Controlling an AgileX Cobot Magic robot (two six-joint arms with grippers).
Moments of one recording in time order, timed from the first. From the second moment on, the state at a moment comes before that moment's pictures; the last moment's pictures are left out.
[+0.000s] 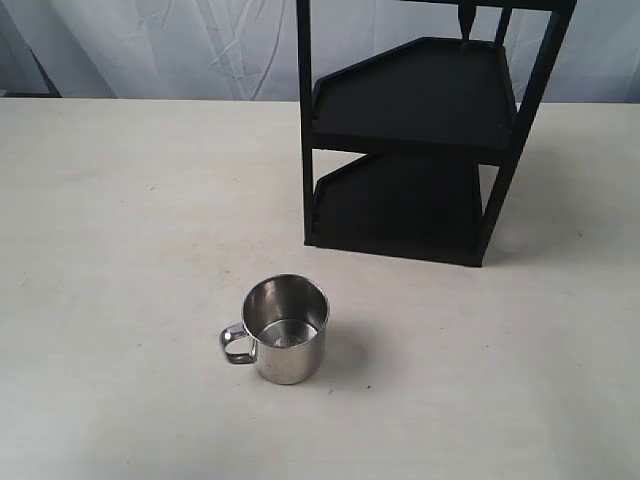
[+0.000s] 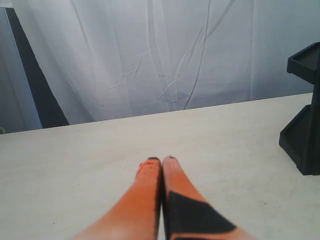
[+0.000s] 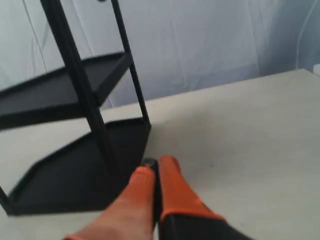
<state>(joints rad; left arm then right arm) -0.17 0.00 0.00 0.07 0.13 -0.01 -0.06 0.01 0.00 0.38 0.23 -0.13</state>
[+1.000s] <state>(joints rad) -0.17 0.00 0.00 0.07 0.13 -0.01 -0.06 0.16 -0.24 0.86 0.31 -0.30</state>
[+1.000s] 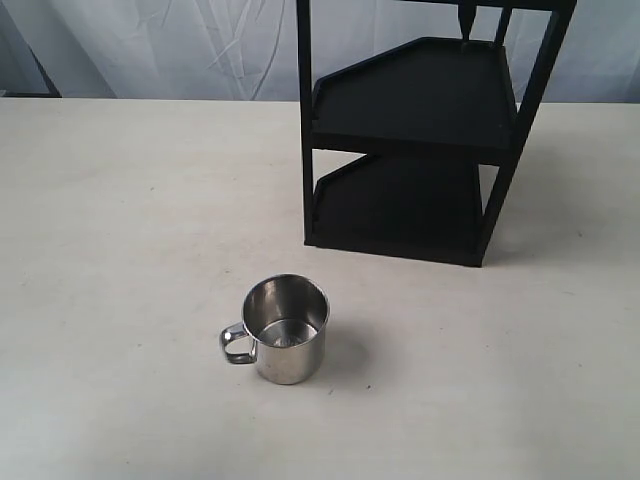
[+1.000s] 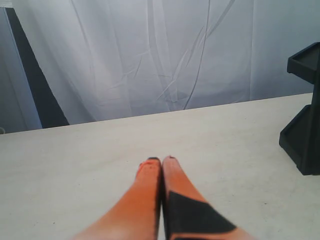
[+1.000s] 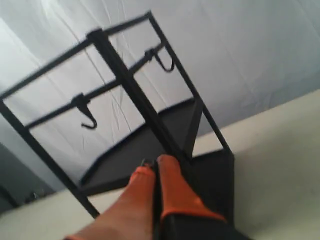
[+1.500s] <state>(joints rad) -0.17 0.00 0.00 0.07 0.13 -0.01 0.19 1.10 -0.80 0.61 0.77 -0.44</state>
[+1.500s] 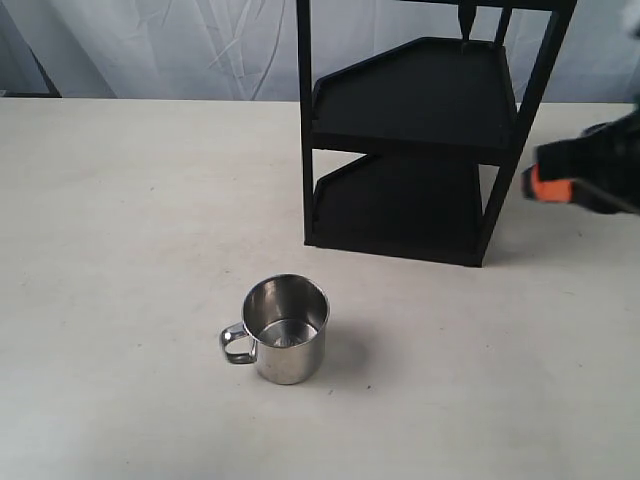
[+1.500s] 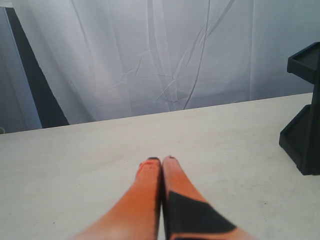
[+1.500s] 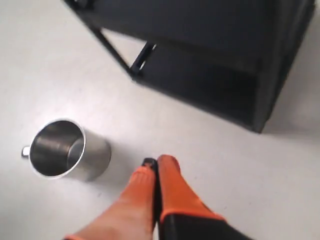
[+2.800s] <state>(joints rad) -0.17 0.00 0.00 0.07 0.13 -0.01 0.69 1.89 -1.19 0.30 0.64 0.02</state>
